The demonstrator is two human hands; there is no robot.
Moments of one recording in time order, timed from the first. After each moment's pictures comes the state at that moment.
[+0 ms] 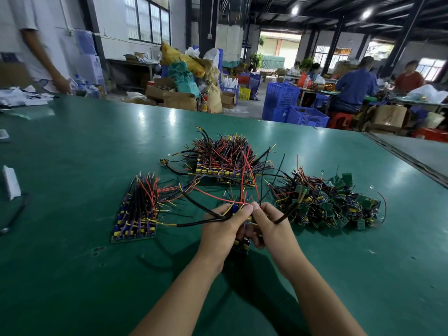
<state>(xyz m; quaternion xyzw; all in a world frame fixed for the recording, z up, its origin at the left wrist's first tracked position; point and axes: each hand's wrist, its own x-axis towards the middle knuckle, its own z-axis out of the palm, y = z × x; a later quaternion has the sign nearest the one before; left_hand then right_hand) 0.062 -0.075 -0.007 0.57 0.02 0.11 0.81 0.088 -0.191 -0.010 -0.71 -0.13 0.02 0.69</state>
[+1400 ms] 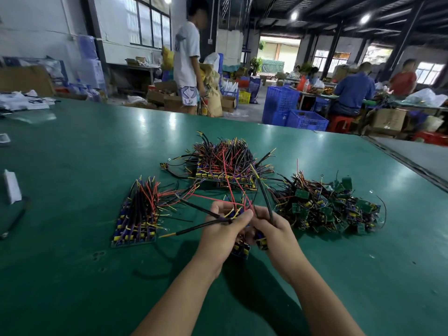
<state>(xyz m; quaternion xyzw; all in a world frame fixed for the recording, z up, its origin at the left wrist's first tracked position) 0.066 -0.073 -0.010 0.55 0.03 0.12 0.82 0.085 -0.192 -0.002 -0.68 -0.15 0.04 0.72</state>
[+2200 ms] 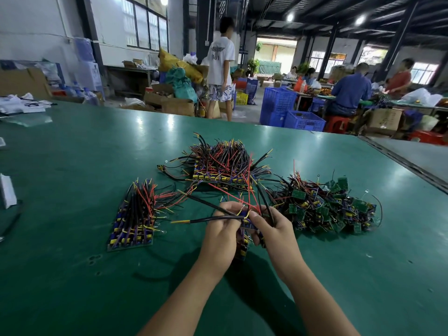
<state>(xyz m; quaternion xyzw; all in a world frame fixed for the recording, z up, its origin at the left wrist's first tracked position) 0.059 -0.077 -0.002 0.63 -0.05 0.15 0.76 0.089 -0.194 -0.007 -0.70 -0.11 -0.04 0.70</state>
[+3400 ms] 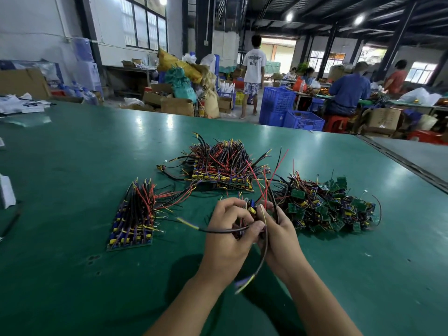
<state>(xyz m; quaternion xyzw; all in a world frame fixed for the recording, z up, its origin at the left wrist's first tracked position) 0.061 -0.077 -0.017 0.73 -0.14 0.36 0.56 0.089 -0.190 -0.003 -0.48 -0.06 0.07 0.87</state>
